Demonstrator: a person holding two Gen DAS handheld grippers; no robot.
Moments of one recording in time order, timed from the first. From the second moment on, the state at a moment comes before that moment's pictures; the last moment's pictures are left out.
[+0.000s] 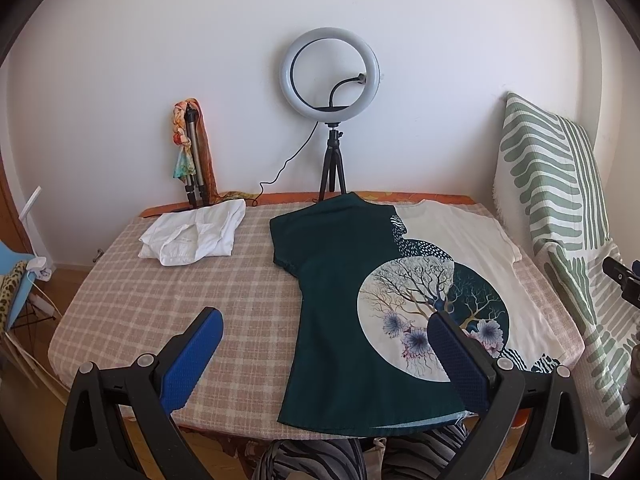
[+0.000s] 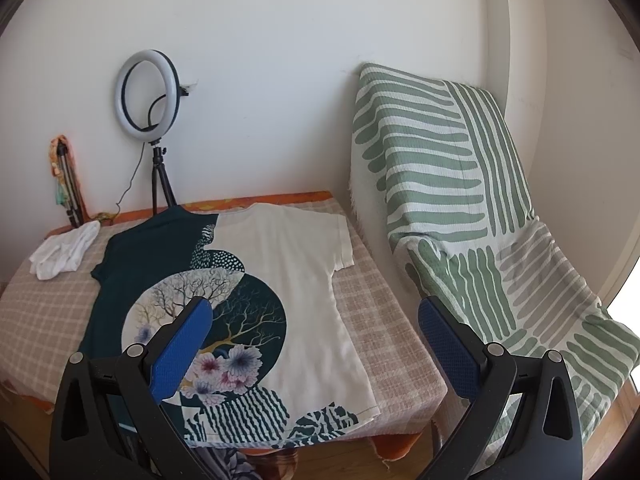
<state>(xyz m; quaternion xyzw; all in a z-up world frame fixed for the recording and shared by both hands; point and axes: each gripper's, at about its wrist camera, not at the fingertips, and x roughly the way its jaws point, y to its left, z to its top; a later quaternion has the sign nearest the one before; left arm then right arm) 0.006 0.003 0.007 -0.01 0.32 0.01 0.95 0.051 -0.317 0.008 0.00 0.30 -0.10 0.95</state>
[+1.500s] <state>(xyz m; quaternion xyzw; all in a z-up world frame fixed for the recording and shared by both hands) 0.005 0.007 0.004 -0.01 0.32 0.01 0.95 0.055 -0.306 0.010 -0.01 0.30 -0.10 0.95</state>
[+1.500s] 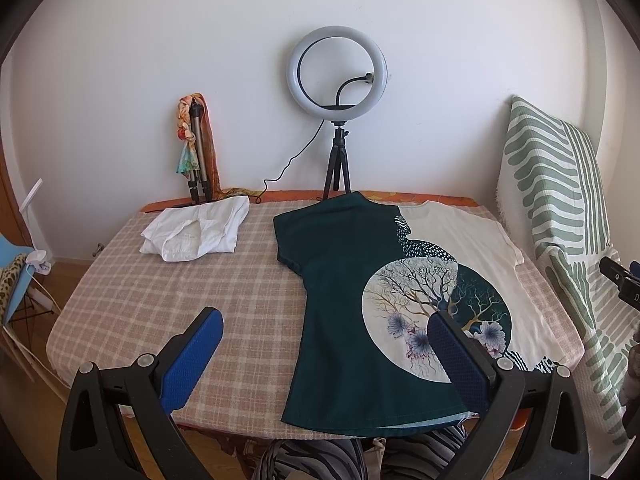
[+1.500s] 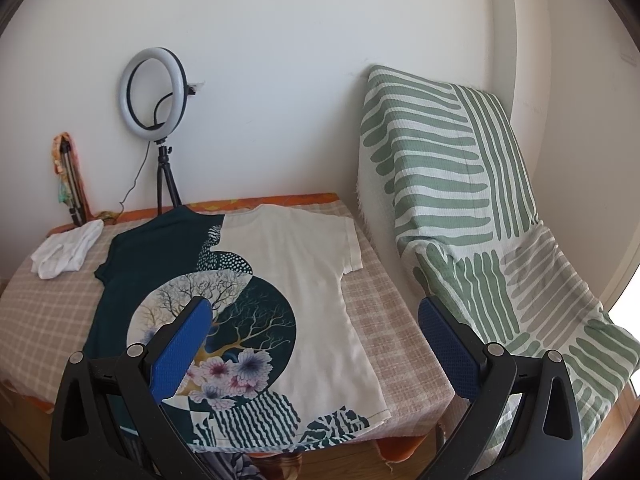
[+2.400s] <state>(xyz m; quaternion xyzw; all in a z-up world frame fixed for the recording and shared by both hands) 0.008 0.073 -0.067 -0.09 0.36 -0.01 0.93 0.118 -0.216 -0.005 -0.04 0.30 0.02 0.95</state>
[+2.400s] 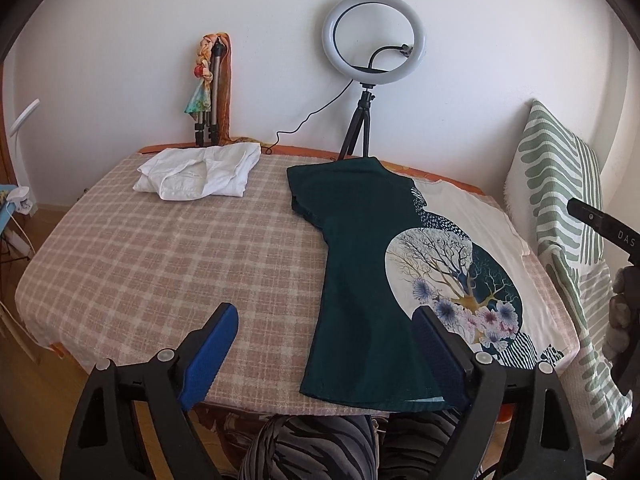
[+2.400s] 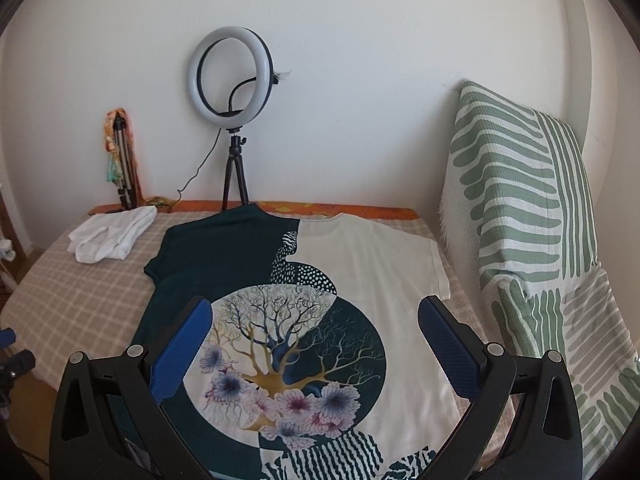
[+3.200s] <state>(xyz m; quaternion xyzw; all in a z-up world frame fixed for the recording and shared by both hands) 0.043 0.091 -0.194 -0.20 0.46 -0.08 0.86 0.332 -0.025 -0.087 -0.03 0.45 0.24 0.86</state>
